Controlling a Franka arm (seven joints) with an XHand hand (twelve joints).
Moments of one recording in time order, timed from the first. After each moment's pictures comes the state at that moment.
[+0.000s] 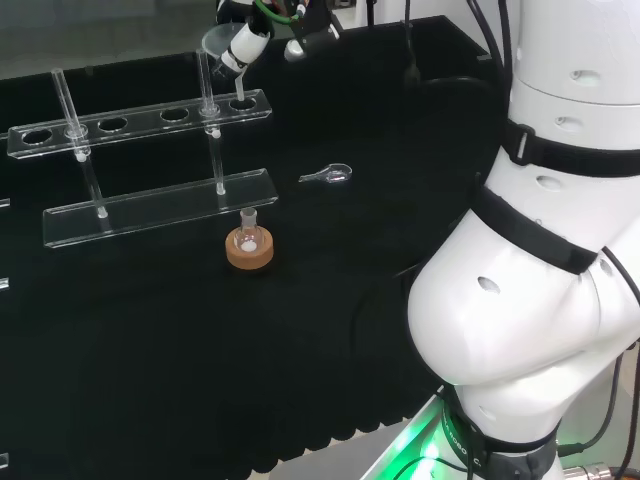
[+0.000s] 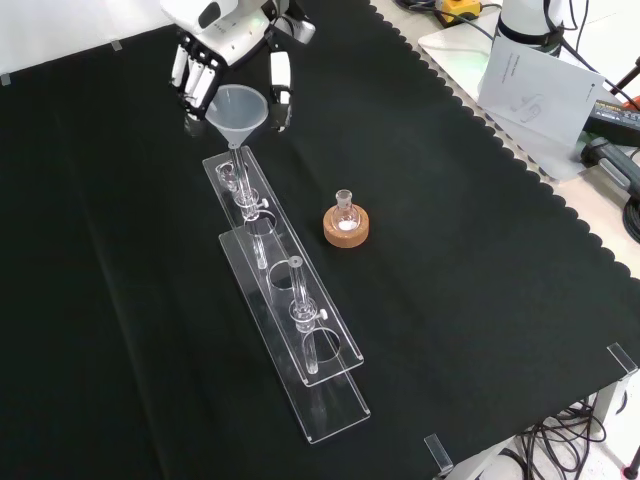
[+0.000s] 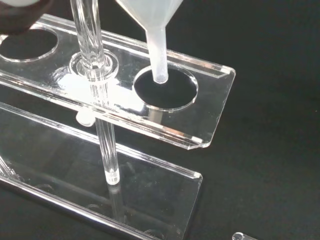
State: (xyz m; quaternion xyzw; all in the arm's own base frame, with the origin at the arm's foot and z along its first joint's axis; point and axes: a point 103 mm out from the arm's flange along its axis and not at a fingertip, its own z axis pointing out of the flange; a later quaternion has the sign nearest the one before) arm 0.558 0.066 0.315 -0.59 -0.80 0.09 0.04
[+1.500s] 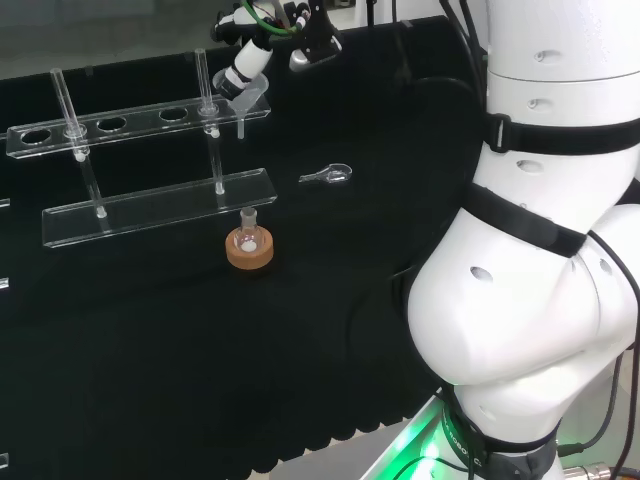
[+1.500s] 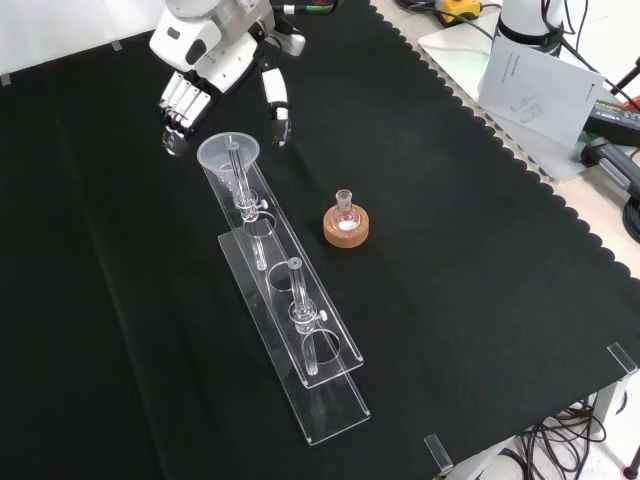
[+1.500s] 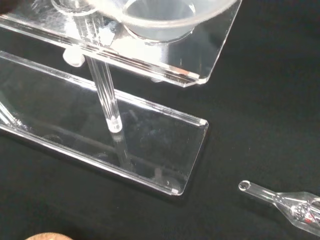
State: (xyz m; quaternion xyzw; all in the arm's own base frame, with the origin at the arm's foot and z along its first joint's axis) arm 0.564 0.057 0.286 -0.58 -0.80 0.15 0.10
